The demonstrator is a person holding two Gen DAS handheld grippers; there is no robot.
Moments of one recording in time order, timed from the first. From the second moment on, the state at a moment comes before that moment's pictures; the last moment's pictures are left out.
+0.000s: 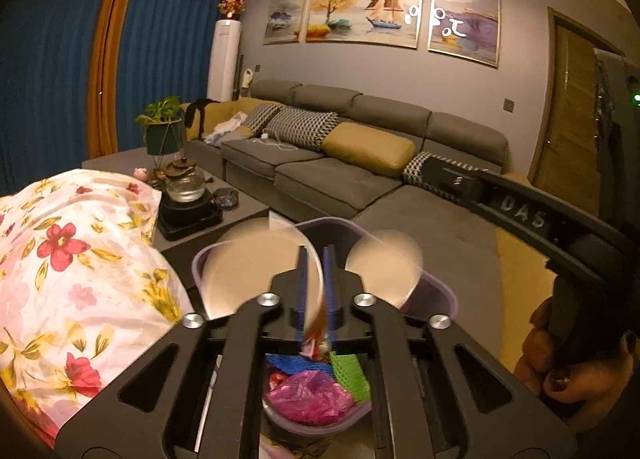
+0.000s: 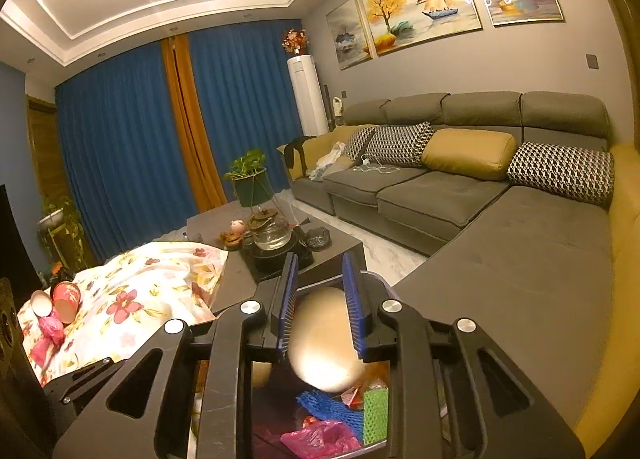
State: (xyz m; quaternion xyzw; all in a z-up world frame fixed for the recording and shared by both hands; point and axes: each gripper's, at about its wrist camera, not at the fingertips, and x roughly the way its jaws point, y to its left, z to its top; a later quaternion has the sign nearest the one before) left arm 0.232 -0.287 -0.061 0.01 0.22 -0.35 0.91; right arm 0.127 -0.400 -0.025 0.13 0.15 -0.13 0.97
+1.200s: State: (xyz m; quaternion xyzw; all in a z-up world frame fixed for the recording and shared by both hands) left arm 0.184 -0.127 -0.035 -0.05 0.20 -0.14 0.97; right arm 0.106 -0.322 -0.024 0.11 0.16 -0.11 0.97
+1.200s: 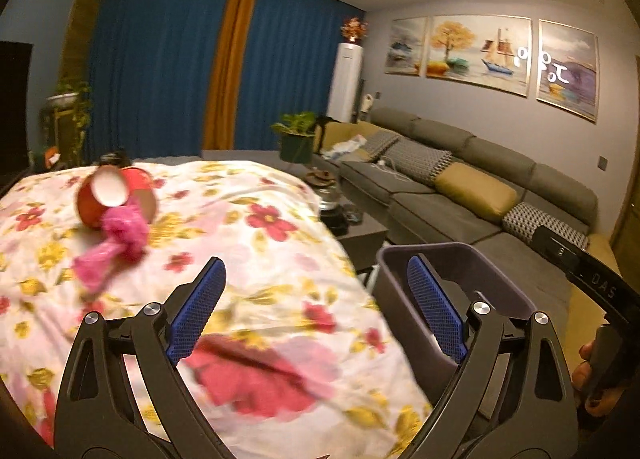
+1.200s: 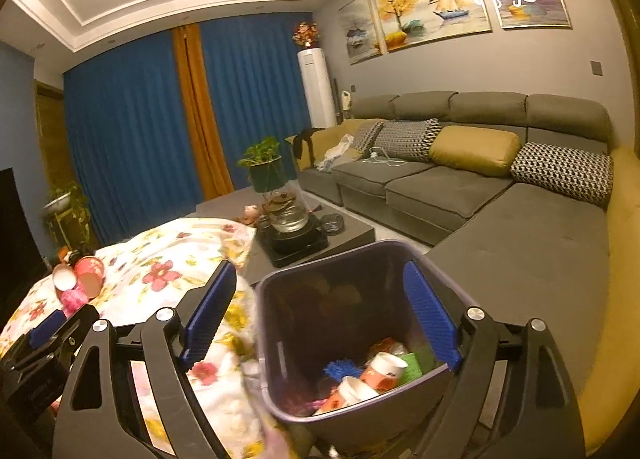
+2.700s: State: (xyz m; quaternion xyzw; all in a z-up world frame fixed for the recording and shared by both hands) left arm 0.314 0.012 -0.065 -0.03 0.28 -0.03 0.96; right arm 0.241 -0.145 -0.025 0.08 0.20 0.05 0.98
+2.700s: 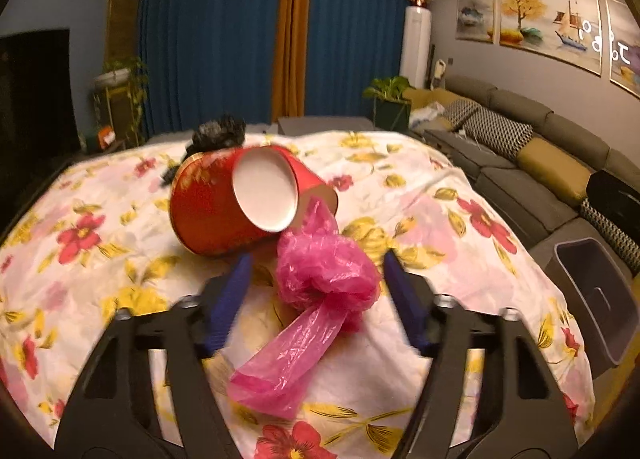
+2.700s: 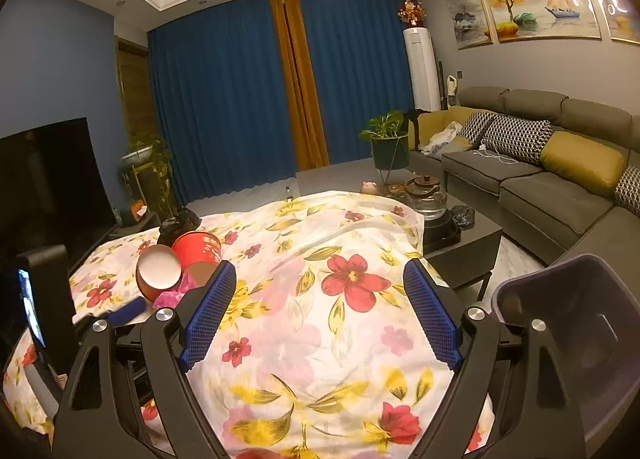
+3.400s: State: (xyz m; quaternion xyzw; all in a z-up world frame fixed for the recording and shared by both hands) left arm 0.229 0.067 -0.046 -0.09 0.22 -0.02 0.97; right arm 0.250 -0.087 -0.021 0.04 0.20 0.10 0.97
